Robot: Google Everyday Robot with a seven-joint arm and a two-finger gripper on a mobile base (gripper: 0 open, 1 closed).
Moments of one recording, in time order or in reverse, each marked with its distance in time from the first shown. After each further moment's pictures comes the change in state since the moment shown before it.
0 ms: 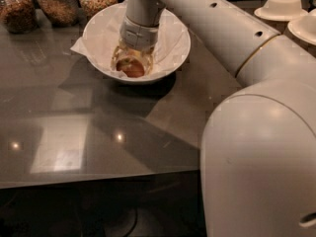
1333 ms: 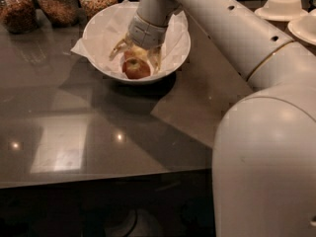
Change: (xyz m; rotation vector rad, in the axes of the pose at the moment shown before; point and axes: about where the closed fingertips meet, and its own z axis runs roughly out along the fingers) arm 0.007 0.009 -0.007 0.106 -0.014 0.110
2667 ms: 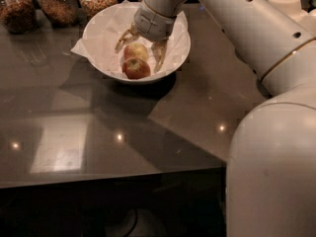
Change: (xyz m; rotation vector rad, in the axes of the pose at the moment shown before) arm -0.007 0.003 -0.034 0.037 0.031 0.083
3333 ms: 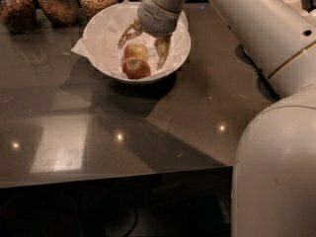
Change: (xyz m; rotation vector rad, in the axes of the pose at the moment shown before) arm -0.001 0.002 -0.015 0.003 0.024 0.021
